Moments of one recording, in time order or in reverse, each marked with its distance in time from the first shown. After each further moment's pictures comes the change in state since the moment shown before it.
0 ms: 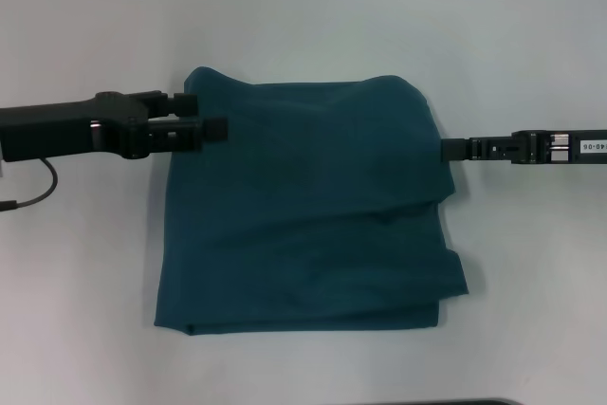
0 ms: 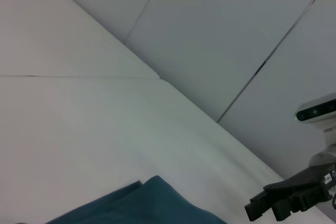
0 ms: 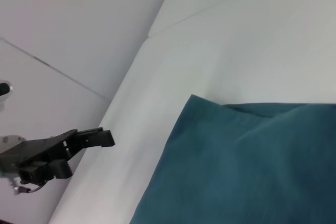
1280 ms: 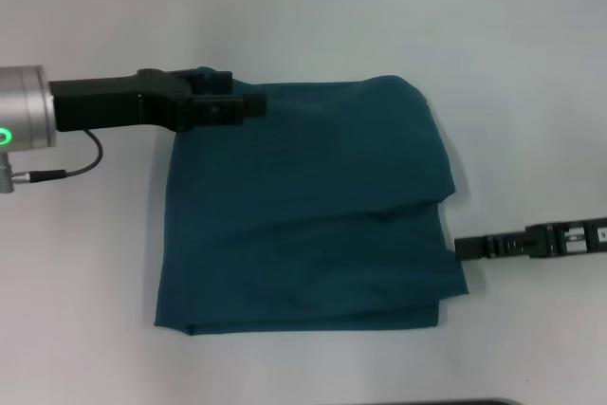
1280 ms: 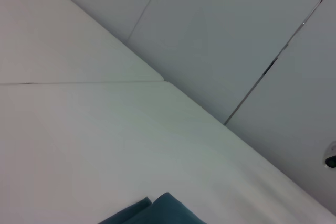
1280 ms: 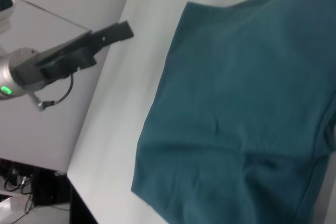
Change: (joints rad) left arm -0.098 -0.004 0.027 0.114 0.002 -0.123 0.030; right arm -0.069 -0.001 -0.018 0.020 -0.123 -0.104 0.031
